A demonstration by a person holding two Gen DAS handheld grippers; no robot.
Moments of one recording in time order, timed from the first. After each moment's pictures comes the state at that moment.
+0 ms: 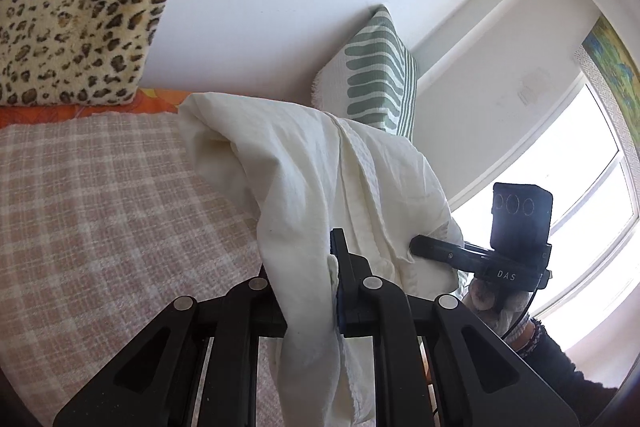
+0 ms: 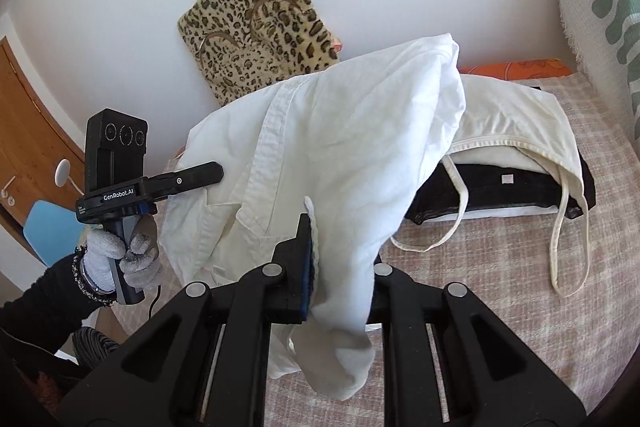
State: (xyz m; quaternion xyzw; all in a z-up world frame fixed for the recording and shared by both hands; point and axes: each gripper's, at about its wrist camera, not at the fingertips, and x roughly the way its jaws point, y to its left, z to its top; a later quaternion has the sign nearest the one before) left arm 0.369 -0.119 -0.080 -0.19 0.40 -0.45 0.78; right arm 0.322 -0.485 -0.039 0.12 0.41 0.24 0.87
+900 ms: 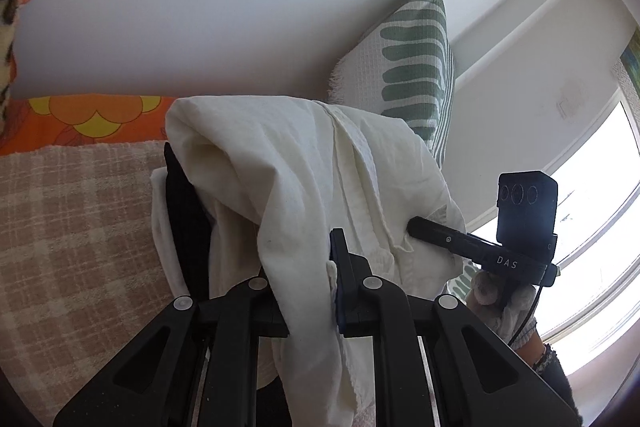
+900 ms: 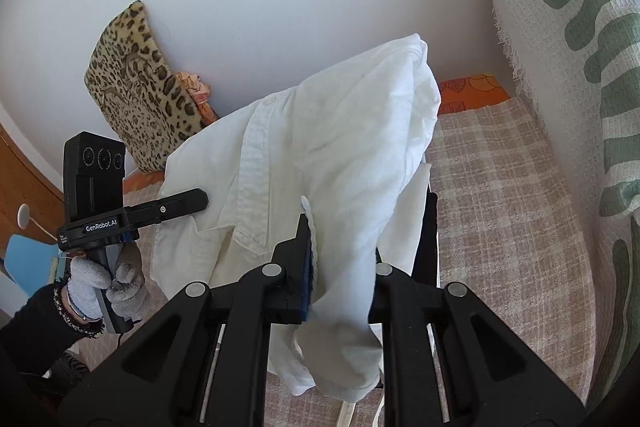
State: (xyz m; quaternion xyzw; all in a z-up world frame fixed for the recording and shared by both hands) left arm 0.509 -0.274 -0.152 -0.19 0.44 -0.42 0.77; right arm 0.484 -0.647 -0.106 0.14 0.43 0.19 0.87
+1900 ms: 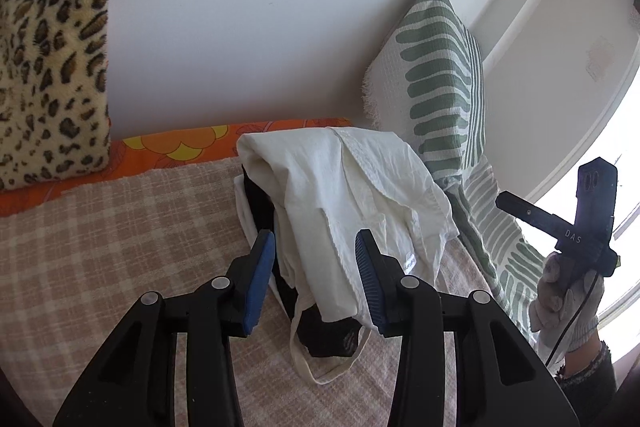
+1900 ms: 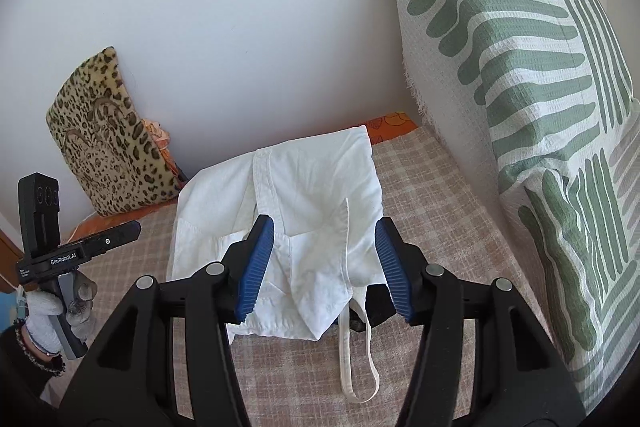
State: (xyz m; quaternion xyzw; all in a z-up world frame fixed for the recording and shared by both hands) left arm 0.453 -0.217 -0.082 -0.09 0.42 -0.35 0.83; right arm 0.391 -0.646 -0.030 0.12 0.37 0.03 0.92
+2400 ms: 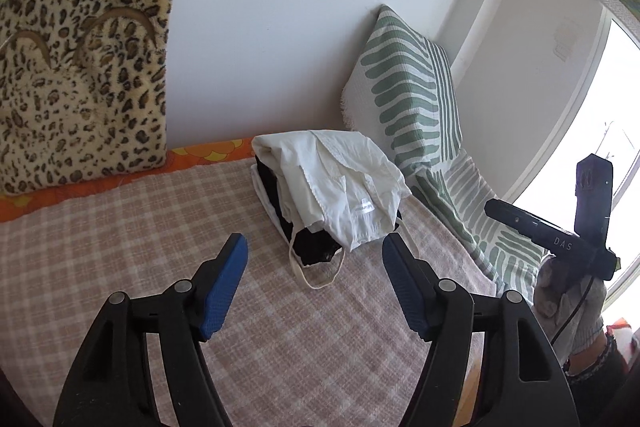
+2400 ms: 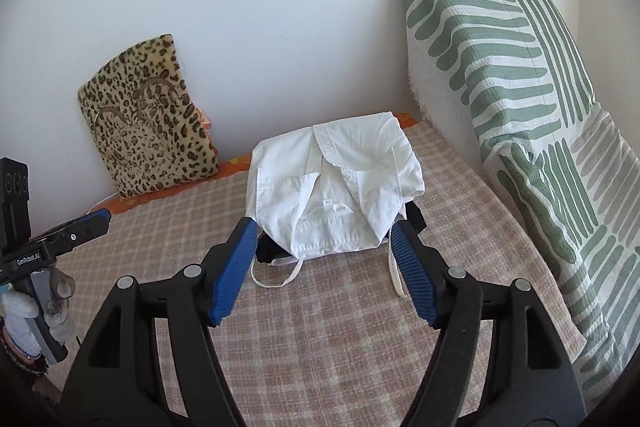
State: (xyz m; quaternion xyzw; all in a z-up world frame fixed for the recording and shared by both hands) left arm 0.326 -0.141 -0.019 -0.06 0.36 -0.35 0.86; right arm 0.251 -0.537 0.014 0.09 0.33 -0.01 0.94
